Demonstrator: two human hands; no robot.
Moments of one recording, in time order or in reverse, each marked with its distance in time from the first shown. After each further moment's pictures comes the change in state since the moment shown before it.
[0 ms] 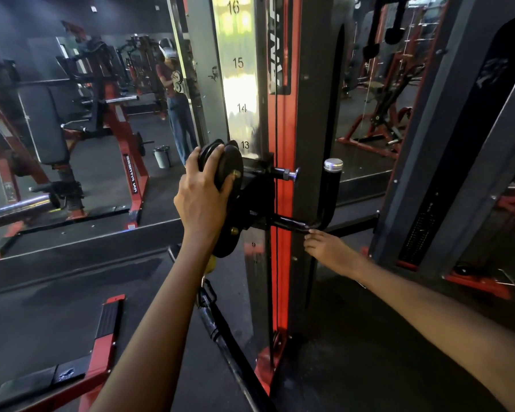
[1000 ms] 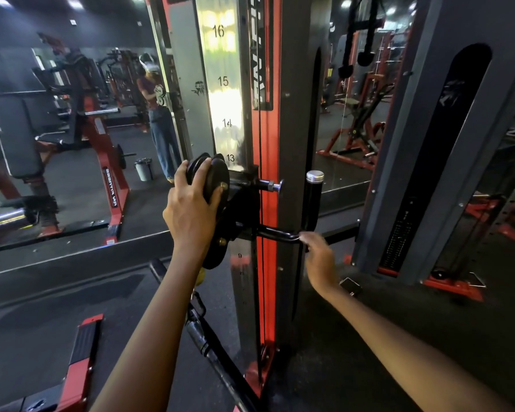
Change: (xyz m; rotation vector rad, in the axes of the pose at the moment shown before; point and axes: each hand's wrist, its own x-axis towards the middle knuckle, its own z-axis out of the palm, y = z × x) left_hand -0.006 0.004 -0.001 -0.024 -0.010 -0.026; right_hand -0.009 -0.043 -0.013 0.798 0.541 0.869
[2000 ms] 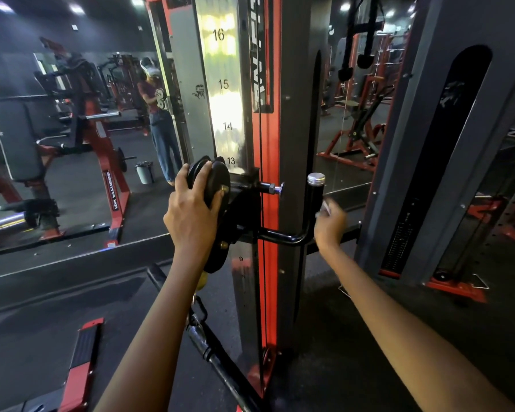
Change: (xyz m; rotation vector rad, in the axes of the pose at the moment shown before) left_hand 0.001 -0.001 0.001 -0.018 0.014 0.016; right_hand 0.084 -0.038 -0.016 0.314 0.270 0.553
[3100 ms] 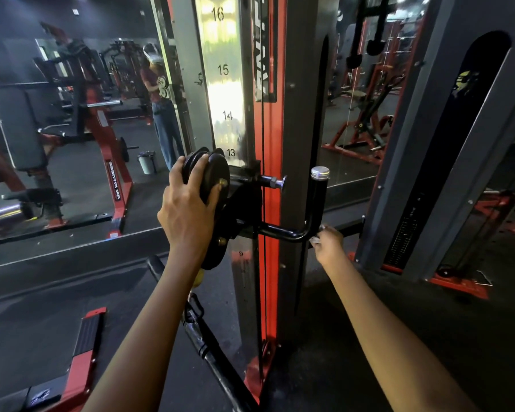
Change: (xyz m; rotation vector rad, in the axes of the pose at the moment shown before) left_hand -0.006 -0.004 0.005 0.005 0.018 -0.001; right_hand 0.002 0.047 0.009 0.610 -0.144 0.706
